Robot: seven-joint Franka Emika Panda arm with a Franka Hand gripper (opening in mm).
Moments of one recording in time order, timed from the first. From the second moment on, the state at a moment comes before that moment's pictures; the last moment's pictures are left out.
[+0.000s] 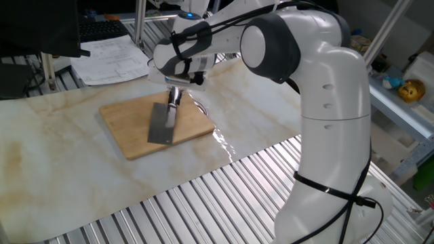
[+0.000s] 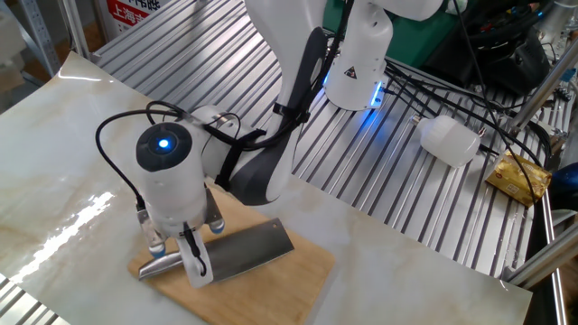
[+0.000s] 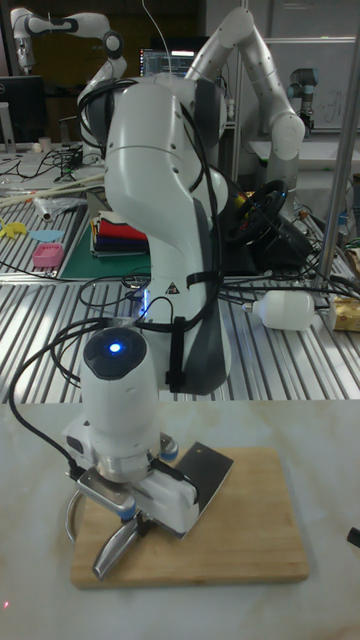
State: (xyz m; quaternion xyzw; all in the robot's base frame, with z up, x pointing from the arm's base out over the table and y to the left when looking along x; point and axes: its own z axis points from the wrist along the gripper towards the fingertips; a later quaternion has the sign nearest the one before) arm 0.649 -0.053 0.083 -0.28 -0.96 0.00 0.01
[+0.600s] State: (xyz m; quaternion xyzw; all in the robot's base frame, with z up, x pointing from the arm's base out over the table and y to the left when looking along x) arm 0.650 -0.050 0.087 -0.32 -0.95 0.01 0.02
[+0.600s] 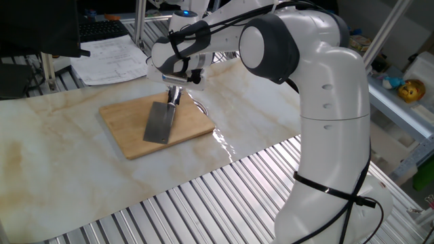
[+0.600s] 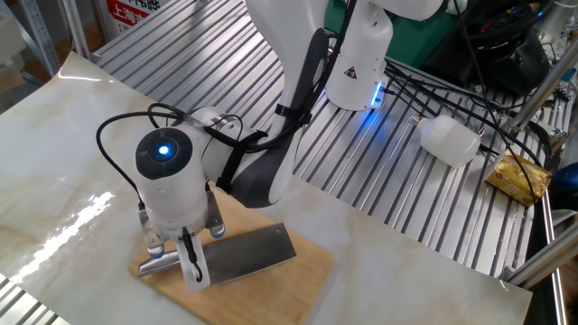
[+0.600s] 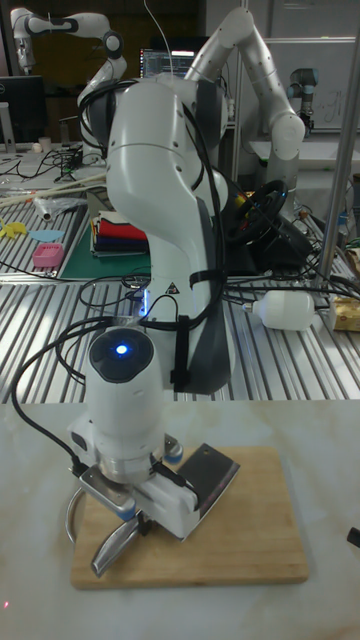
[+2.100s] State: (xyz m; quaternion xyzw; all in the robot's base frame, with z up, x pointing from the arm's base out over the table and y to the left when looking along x) arm 0.649 -0.049 0.087 -0.33 -0.94 0.02 0.00
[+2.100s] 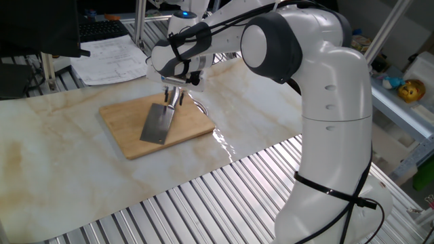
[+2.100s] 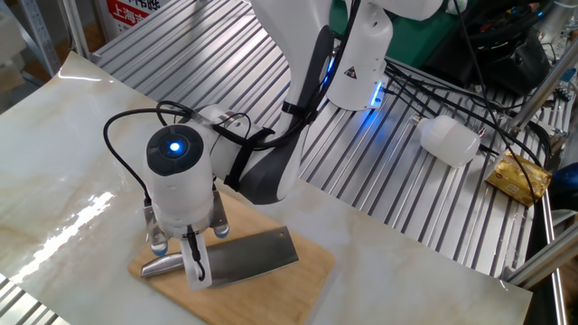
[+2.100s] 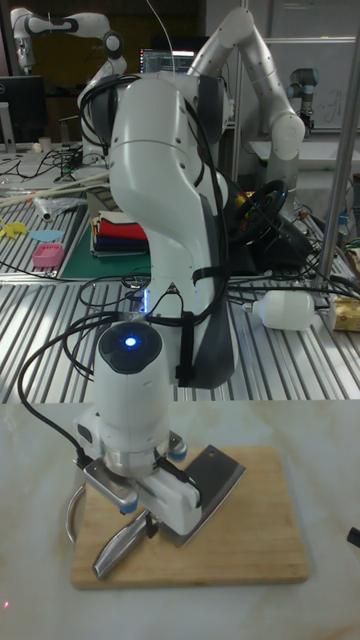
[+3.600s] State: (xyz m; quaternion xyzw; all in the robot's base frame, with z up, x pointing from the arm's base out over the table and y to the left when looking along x) arm 0.633 -0.049 0.148 -0.24 -0.97 -0.01 0.01
